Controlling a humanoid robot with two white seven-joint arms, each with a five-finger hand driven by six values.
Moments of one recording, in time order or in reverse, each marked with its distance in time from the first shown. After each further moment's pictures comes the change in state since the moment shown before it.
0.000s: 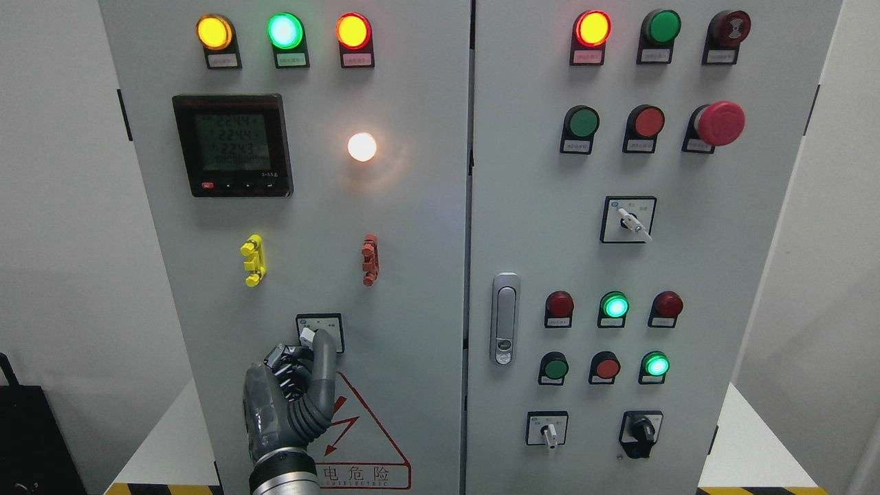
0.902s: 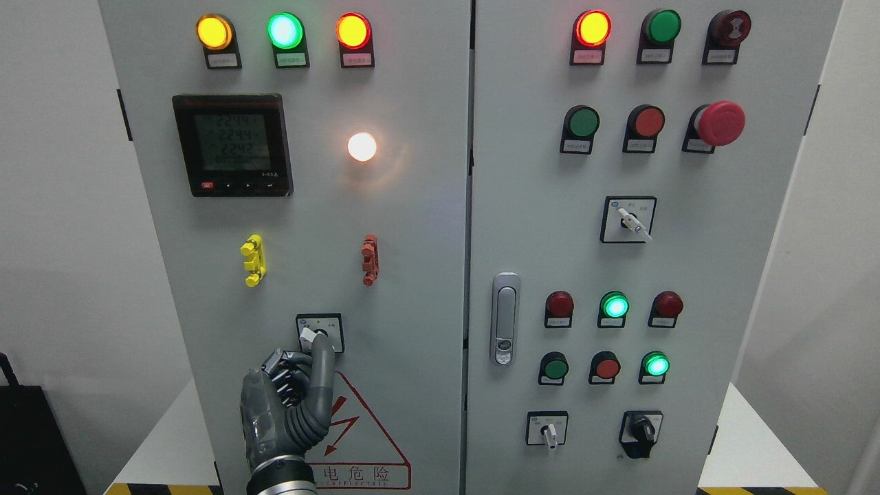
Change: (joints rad) left arm 0.038 0.005 0.000 -0.008 -0.002 -0.052 0.000; right arm 0.000 0.000 0.000 0.000 0.000 0.000 0.004
